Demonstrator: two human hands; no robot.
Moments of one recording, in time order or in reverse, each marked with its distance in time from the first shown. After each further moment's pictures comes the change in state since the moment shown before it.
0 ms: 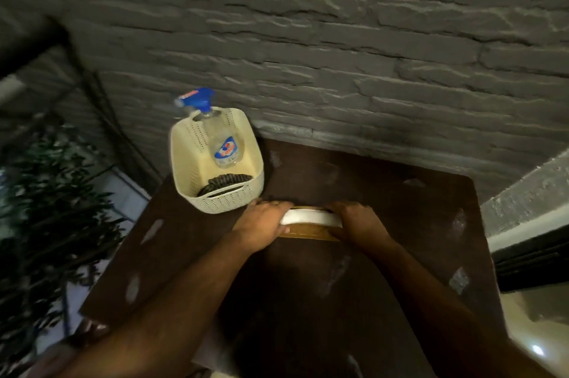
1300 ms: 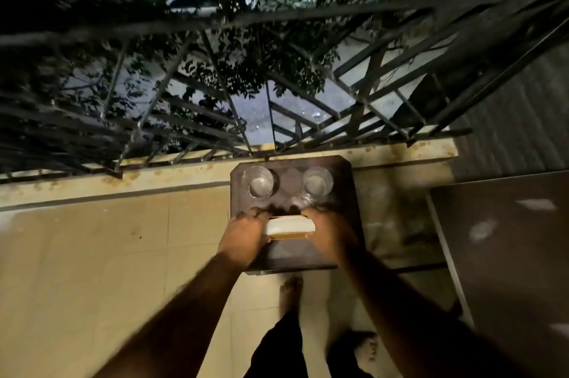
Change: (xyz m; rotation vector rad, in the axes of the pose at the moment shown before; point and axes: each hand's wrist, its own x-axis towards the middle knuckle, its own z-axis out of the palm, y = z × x) left_hand -0.614 -0.203 0.256 -0.494 0.104 -1.326; right_hand -0.078 -0.573 0.382 -0.234 -0.584 -0.925
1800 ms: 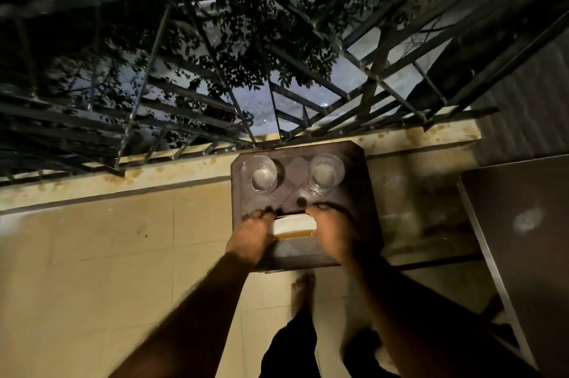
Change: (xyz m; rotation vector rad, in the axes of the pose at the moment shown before) left_hand 0.033 -0.019 0.072 -0.044 -0.076 -0.068; right_hand 0.040 0.025 0.071 -0.098 0.002 0.023
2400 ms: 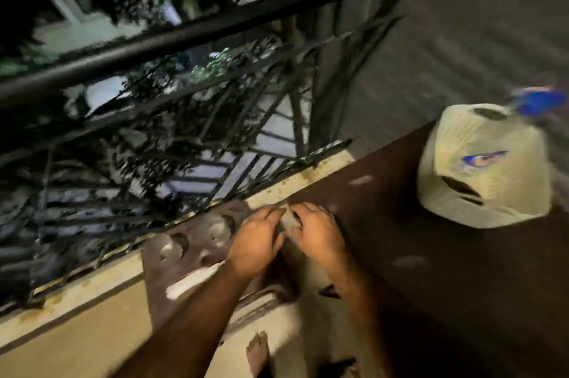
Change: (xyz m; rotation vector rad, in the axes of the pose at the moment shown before) left_hand -0.061 0.281 -0.114 -0.021 0.328 0.586; right_hand -0.186 0.126 -0.178 0.234 0.500 0.193
